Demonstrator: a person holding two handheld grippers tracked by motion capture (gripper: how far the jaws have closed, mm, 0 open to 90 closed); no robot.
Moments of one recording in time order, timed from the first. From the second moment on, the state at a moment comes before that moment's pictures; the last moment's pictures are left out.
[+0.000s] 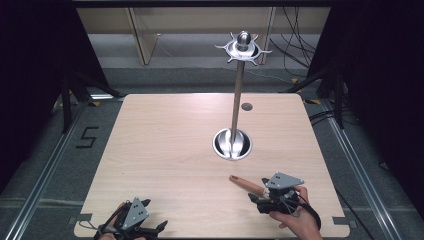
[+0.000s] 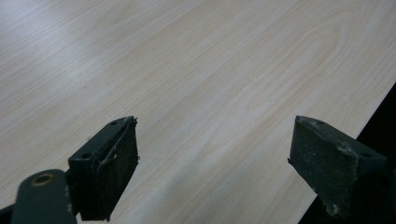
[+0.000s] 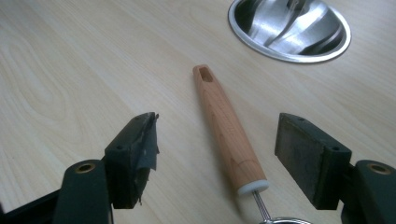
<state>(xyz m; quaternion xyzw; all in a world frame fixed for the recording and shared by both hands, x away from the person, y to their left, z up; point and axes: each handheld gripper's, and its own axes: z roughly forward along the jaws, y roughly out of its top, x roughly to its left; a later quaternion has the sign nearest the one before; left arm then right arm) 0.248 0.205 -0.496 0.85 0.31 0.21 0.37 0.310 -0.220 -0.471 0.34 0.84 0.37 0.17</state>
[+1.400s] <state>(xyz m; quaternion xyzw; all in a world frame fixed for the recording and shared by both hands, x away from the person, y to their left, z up) 0.248 0.205 -0.496 0.86 0.30 0.21 0.37 0.362 -0.190 -0.481 0.34 0.90 0.24 0.10</state>
